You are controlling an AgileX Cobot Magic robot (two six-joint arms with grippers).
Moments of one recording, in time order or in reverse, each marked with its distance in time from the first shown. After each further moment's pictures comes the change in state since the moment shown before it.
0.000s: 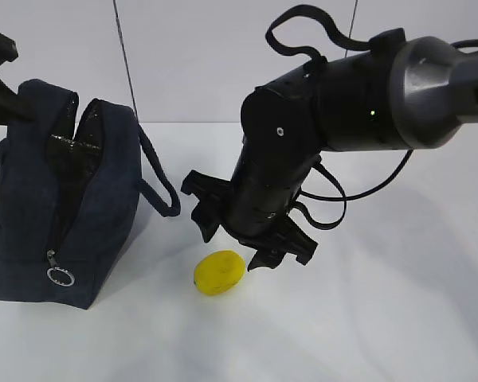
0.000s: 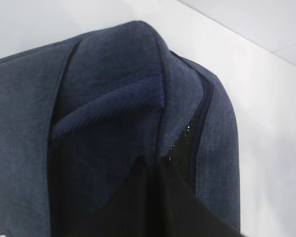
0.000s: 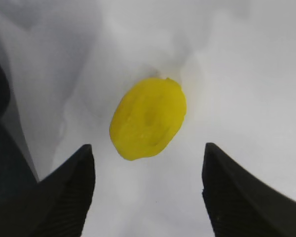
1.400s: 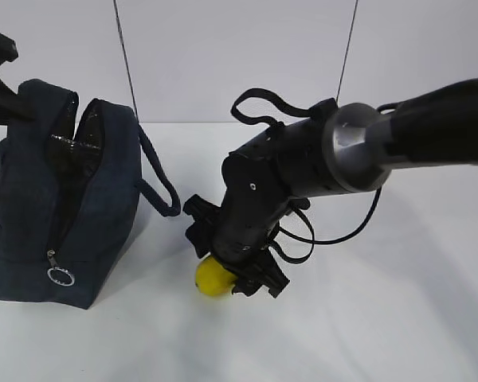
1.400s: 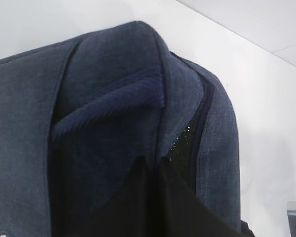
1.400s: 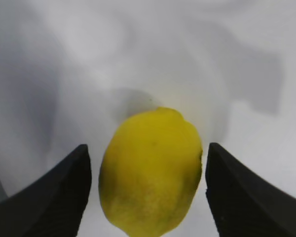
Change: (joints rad) left arm 0.000 0.000 0.000 0.000 -0.002 0.000; right arm 0.000 0.165 -0.009 -0.024 -0.159 0.242
